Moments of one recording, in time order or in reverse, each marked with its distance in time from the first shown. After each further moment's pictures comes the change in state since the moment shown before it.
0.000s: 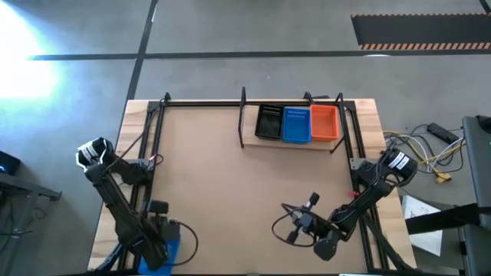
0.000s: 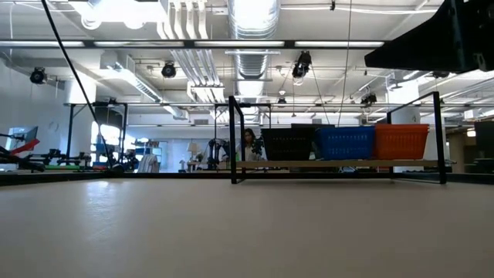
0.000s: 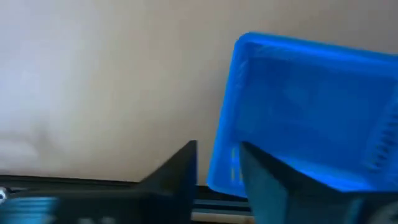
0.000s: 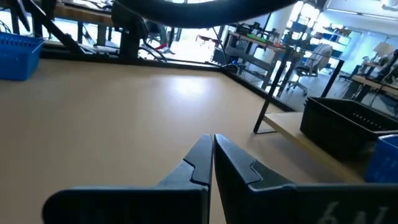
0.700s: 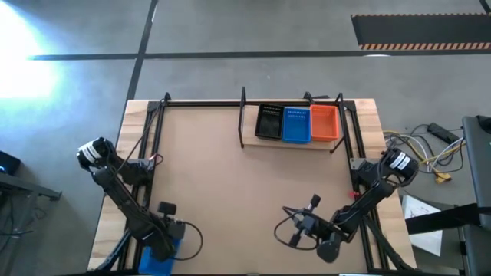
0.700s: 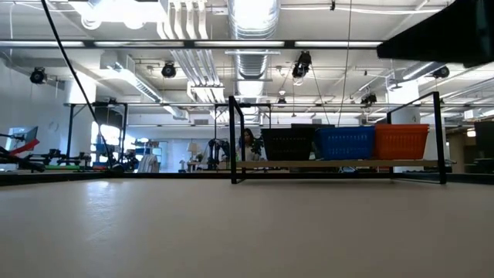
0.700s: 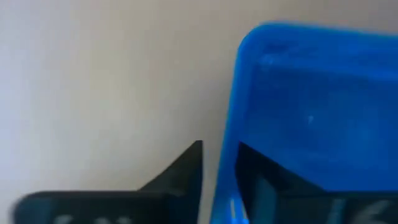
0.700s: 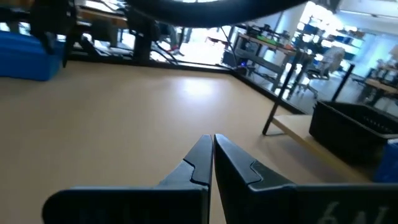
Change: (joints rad) left arm 0.029 0.003 -0.277 0.374 0.039 0.111; right arm 0.029 -0.004 0.000 0.000 -0.011 0.001
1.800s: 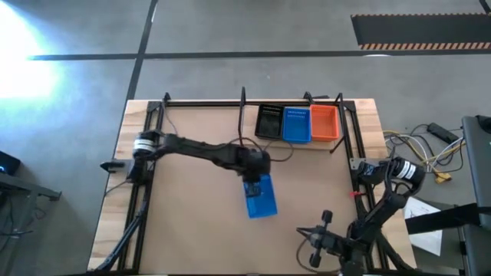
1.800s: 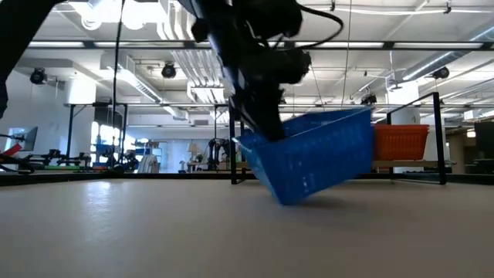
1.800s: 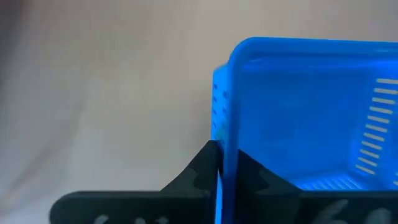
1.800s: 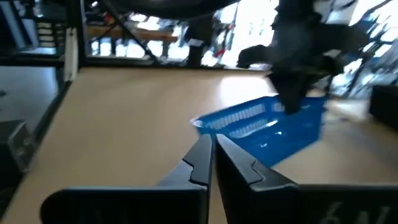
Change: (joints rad) left arm 0.947 0.408 0.619 0.240 0.013 0.731; right arm 0.238 0.046 0.003 -0.003 0.055 0.165
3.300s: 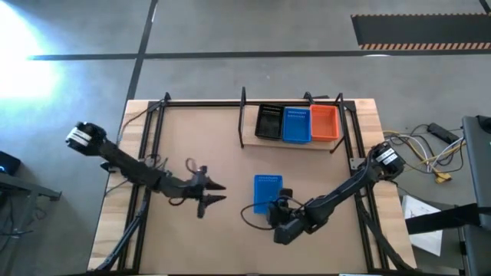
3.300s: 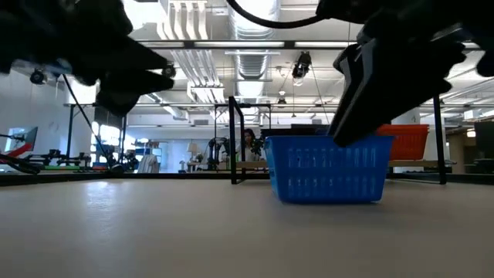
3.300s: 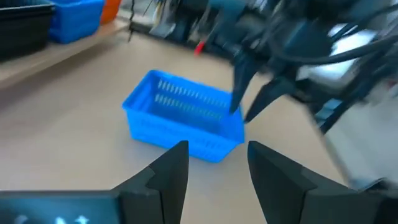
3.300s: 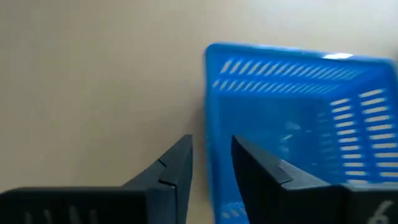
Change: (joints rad) left arm -0.409 -0.708 -1.173 1.264 -0.446 -0.292; right arm -0.539 0.004 0.411 -0.854 -0.917 -0.086
